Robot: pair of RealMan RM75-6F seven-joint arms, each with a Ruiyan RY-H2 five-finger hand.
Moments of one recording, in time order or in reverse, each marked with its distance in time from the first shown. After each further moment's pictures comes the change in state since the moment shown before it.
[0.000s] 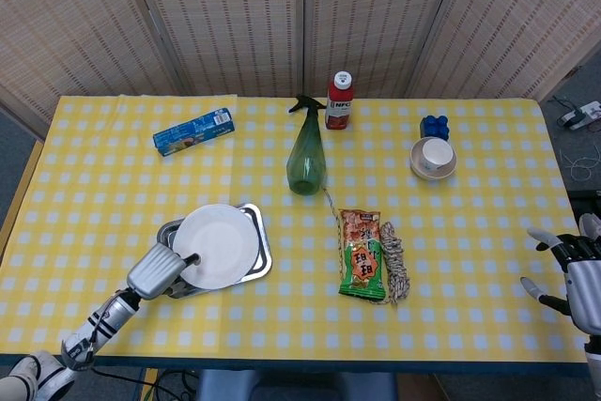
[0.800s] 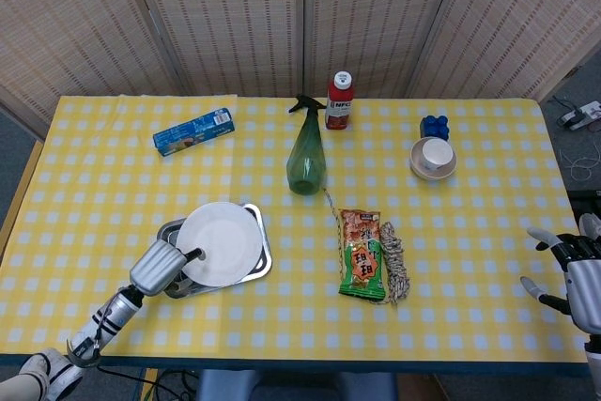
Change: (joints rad) left arm 0.004 -0.087 -0.004 0.137 -0.002 0.093 -0.180; right arm 0.003 0.001 0.000 0.003 0.001 -0.006 0.006
